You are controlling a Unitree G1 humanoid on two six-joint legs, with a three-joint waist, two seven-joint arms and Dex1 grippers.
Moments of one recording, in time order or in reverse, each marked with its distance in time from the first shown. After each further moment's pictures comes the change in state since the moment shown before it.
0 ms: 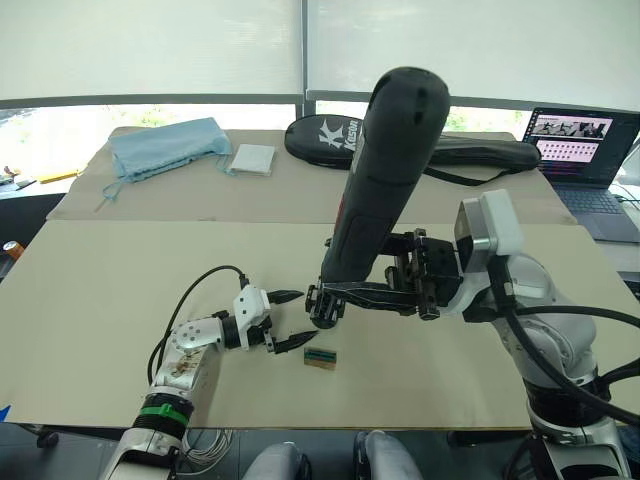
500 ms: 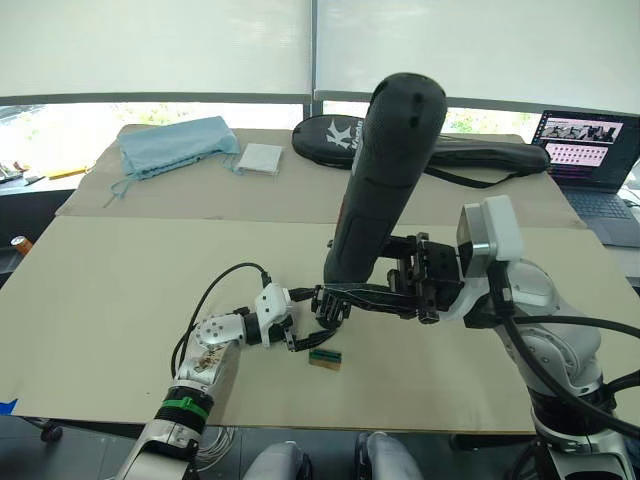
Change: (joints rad) left arm -0.034 -0.069 -0.060 0.007 0.056 -0.005 0.037; right arm 0.030 -0.009 -0.002 -0.029 0.000 0.002 -0.048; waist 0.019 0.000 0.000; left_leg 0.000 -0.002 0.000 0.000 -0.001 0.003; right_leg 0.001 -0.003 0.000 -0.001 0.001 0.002
